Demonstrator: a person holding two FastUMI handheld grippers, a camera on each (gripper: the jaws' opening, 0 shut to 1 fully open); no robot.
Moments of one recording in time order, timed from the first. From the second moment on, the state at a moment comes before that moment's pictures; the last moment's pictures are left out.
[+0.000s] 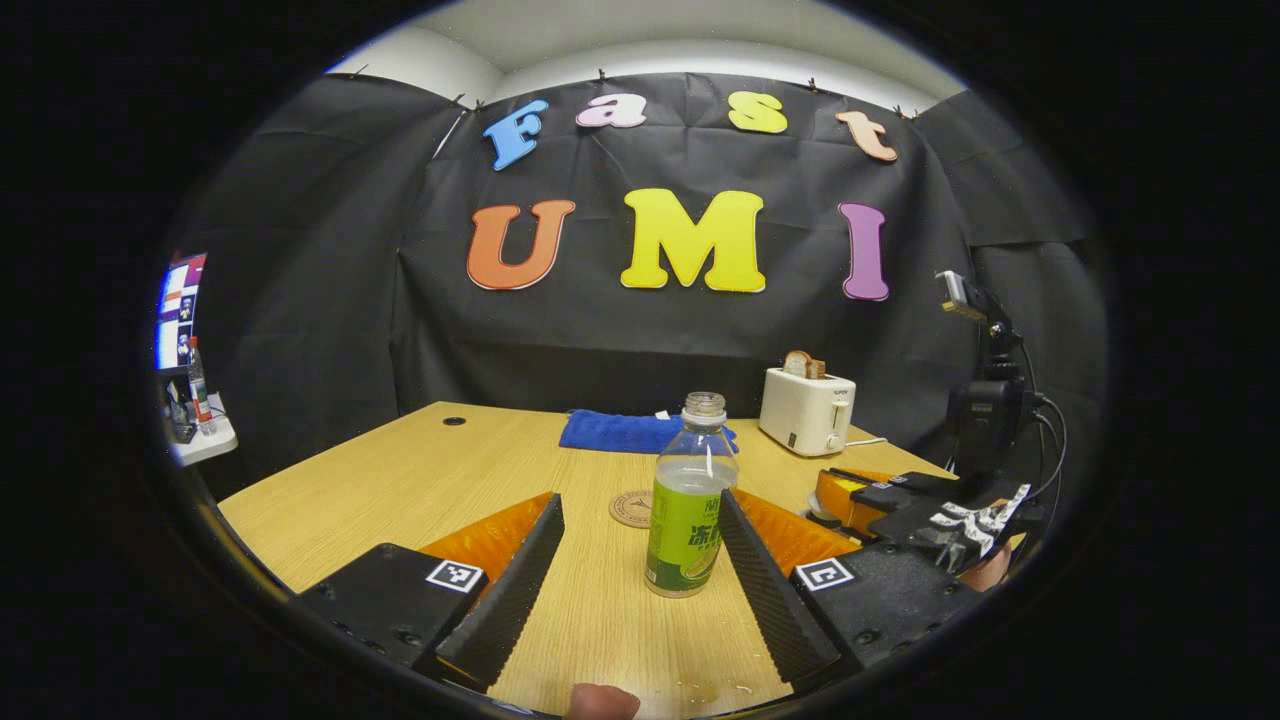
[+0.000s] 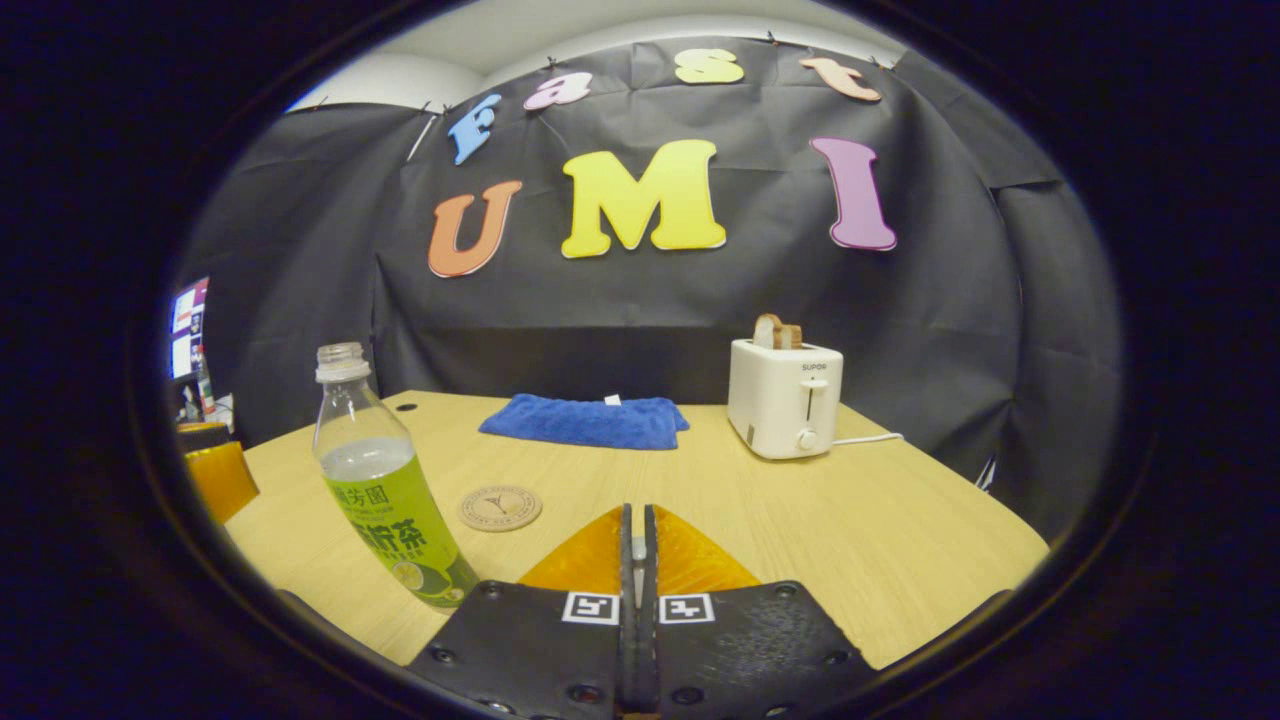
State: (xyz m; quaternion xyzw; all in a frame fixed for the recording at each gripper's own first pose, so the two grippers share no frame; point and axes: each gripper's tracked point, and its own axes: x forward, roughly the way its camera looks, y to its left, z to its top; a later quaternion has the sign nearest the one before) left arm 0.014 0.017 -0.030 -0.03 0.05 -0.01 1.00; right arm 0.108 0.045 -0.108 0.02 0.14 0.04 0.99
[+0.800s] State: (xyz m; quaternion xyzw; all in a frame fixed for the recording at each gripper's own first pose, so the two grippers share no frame) left arm 0.048 -0.016 -0.086 -0.02 0.11 -0.03 0.99; right arm 0.072 0.001 -0.086 0.01 0.13 0.03 0.99
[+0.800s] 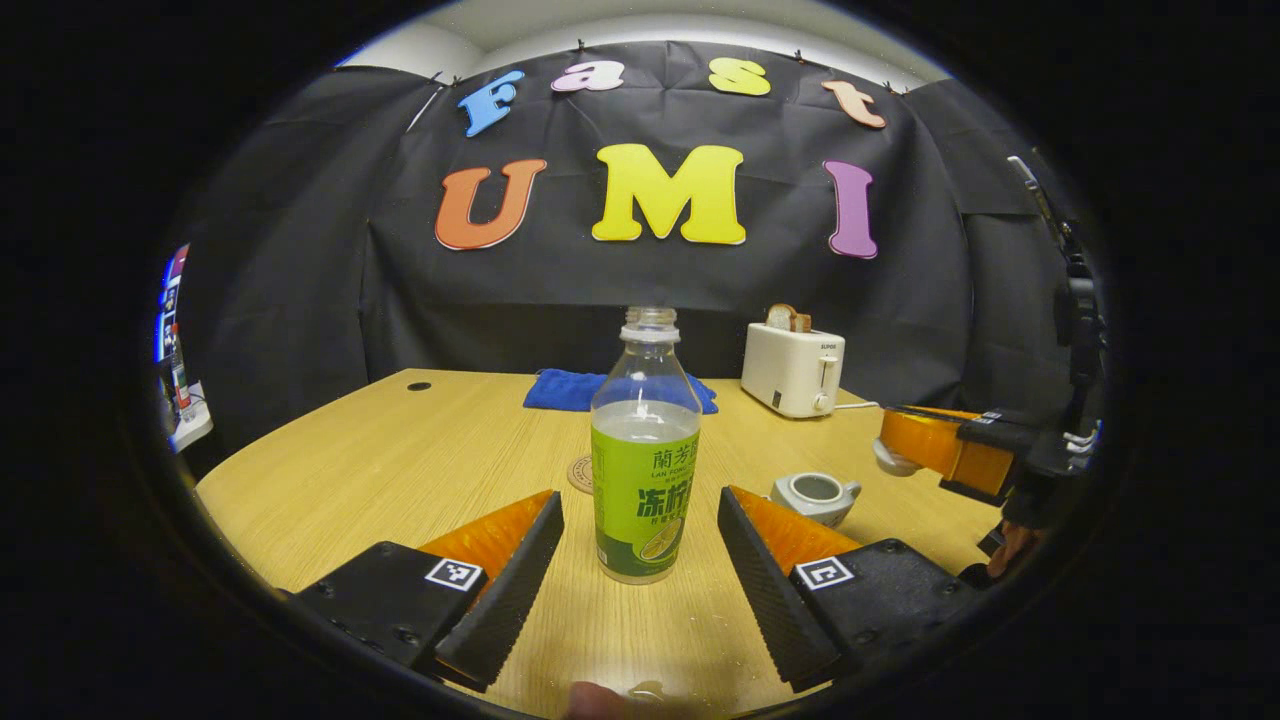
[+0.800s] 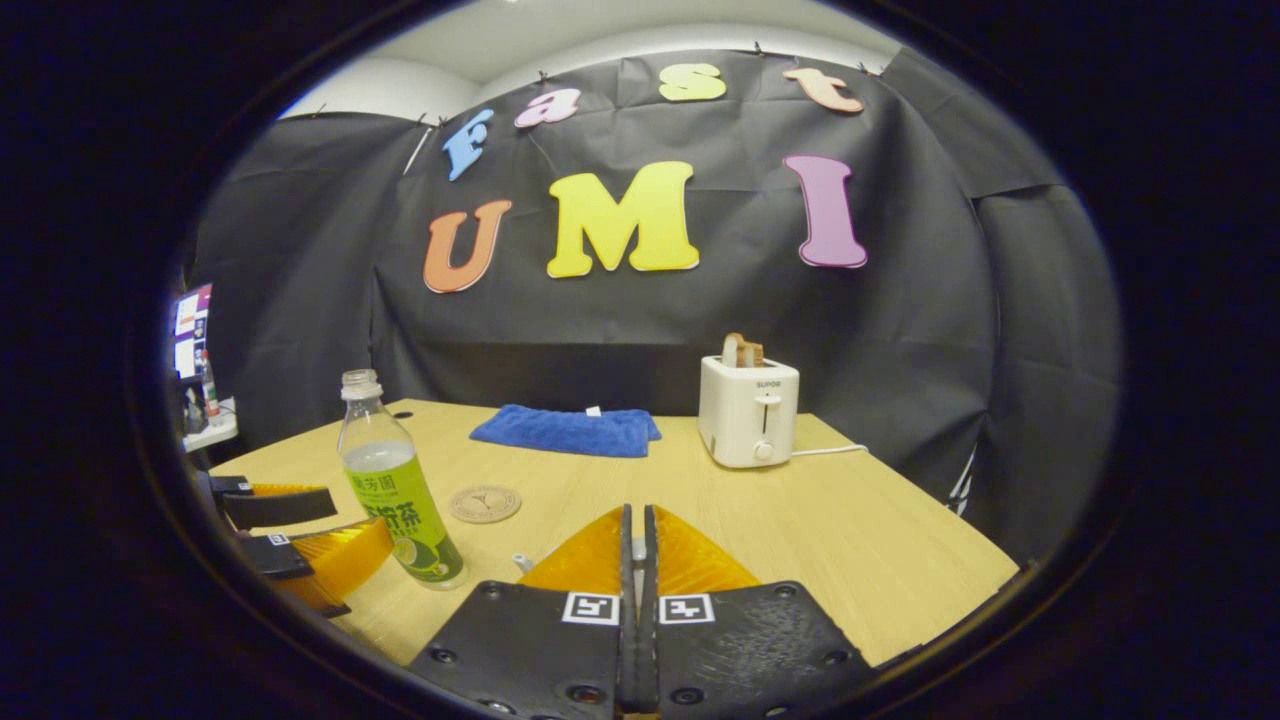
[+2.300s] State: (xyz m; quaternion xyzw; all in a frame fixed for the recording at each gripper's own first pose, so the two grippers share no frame) left arm 0.082 0.021 -0.087 0.26 0.18 0.02 0.95; right arm 0.063 -0.040 -0.091 0.03 0.14 0.03 0.99
